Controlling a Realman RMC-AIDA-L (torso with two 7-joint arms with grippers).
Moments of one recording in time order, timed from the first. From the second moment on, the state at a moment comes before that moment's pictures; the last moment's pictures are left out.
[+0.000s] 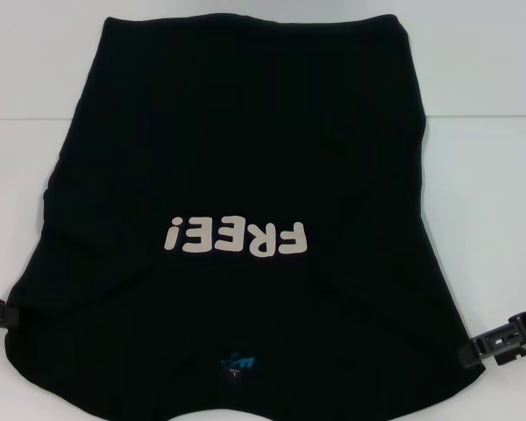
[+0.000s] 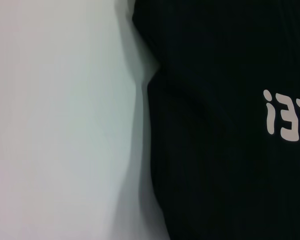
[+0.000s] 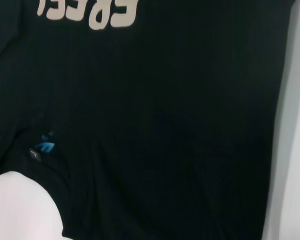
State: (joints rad) left arm -0.57 -1.87 0.39 0.71 2.68 1.60 -2.34; right arm 0.71 1.92 -0.76 -0.63 -2.57 -1.66 2.40
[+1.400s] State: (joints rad) left arm -0.57 -1.86 0.39 0.70 2.68 1.61 -2.34; right arm 0.75 1.97 -0.90 -0.62 -2.59 -1.60 2.41
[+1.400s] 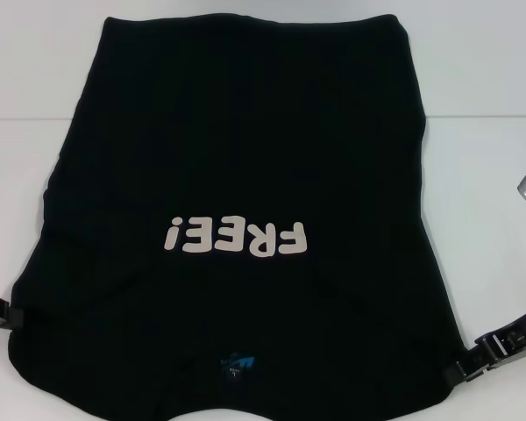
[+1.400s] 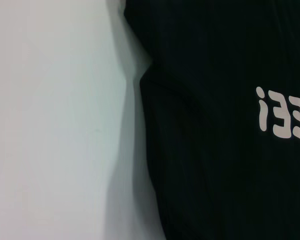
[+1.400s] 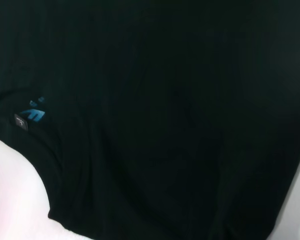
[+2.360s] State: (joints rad) left arm -0.61 -1.81 0.40 0.58 2.71 1.84 -2.21; right arm 0.77 1.91 -0.91 -0.63 -2.61 -1.77 2.27
